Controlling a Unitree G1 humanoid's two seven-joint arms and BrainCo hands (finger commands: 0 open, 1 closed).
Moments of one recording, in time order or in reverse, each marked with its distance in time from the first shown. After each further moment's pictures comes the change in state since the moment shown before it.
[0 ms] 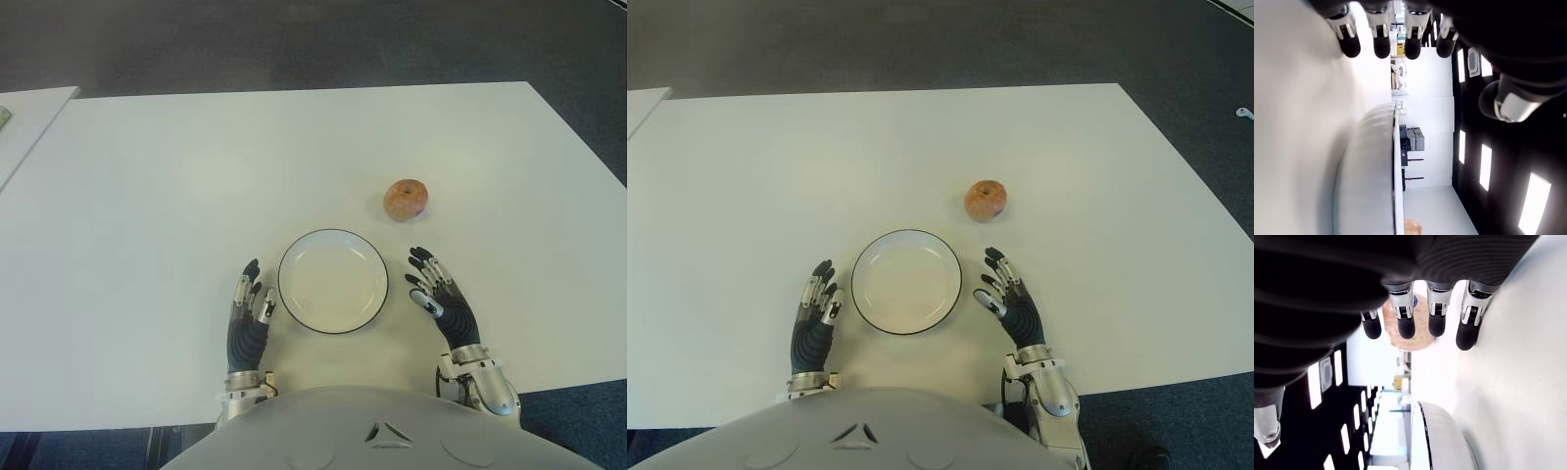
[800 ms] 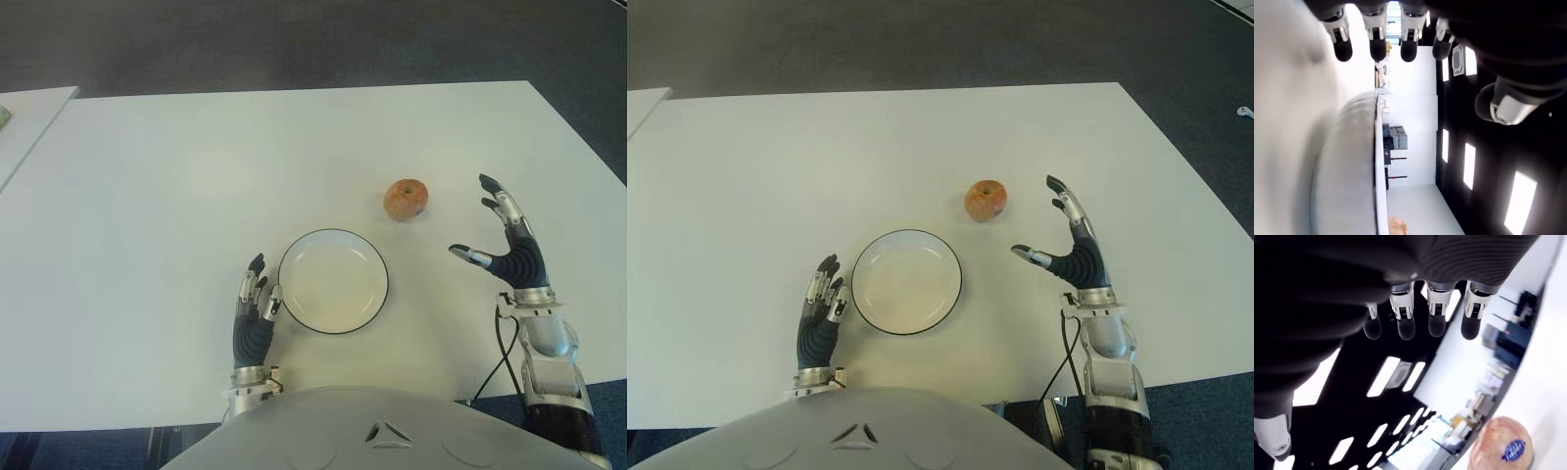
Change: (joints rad) left arm -0.074 -0.009 -0.008 0.109 0.014 -0.098 0.033; right arm -0.399 -0.254 -0.236 0.220 -0.331 -0.390 -0.187
